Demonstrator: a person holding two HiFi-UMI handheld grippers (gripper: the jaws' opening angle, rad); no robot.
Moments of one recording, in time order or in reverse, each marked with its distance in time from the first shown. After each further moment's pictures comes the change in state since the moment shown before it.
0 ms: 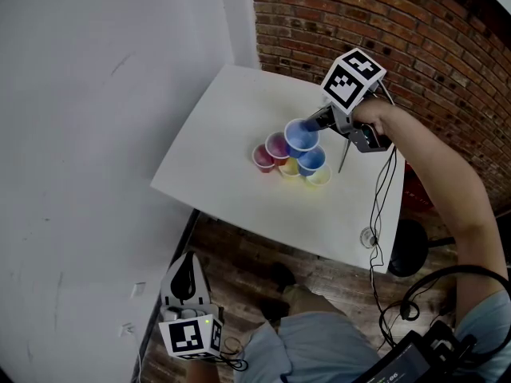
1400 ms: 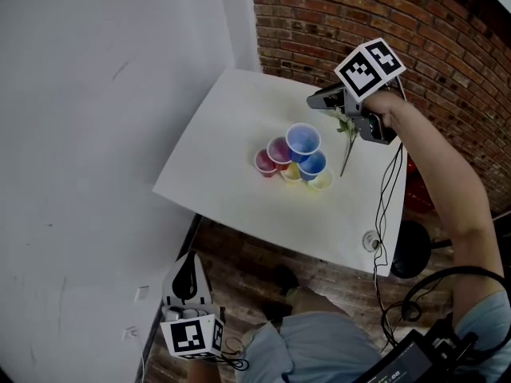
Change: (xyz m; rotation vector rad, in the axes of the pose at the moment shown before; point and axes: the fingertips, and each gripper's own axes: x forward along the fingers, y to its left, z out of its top) left arm 0.012 0.004 0.006 0.017 -0.017 -0.004; right arm -0.045 -0.024 0.051 -0.027 -0.253 -0.093
